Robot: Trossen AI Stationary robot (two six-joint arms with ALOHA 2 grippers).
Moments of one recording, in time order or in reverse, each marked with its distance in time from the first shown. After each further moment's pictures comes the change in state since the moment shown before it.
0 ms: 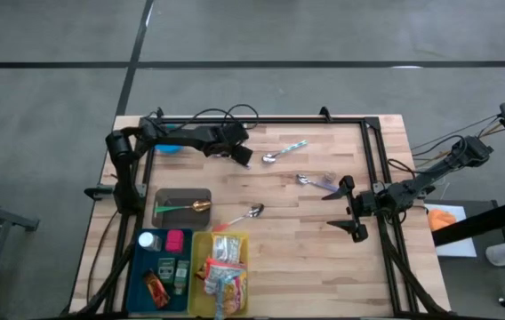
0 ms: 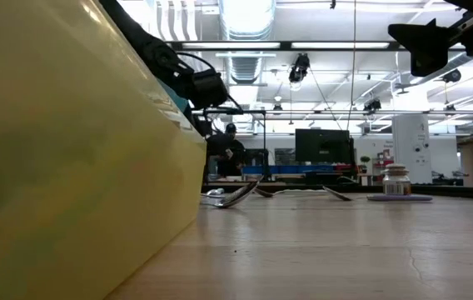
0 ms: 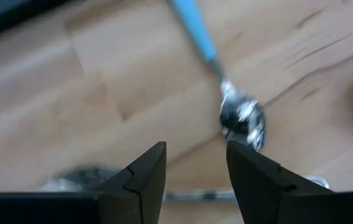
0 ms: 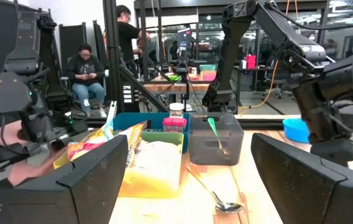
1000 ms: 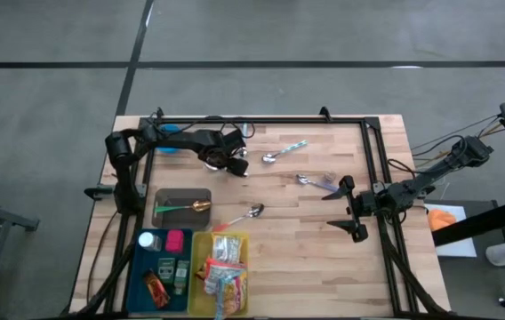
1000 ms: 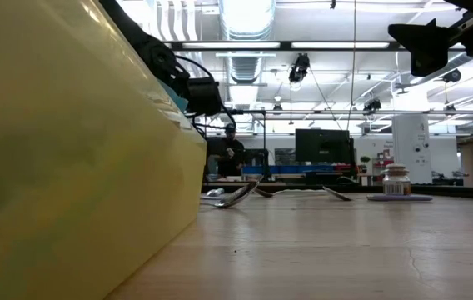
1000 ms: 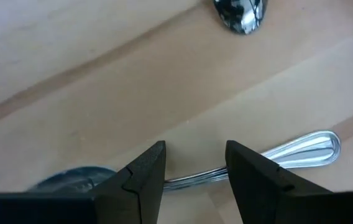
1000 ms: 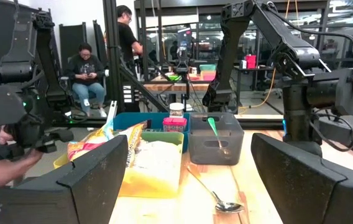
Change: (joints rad) left arm -0.039 -0.004 -0.037 -0.160 0.256 -0.118; right arm 0.000 0.000 0.000 0.000 0.000 0.000
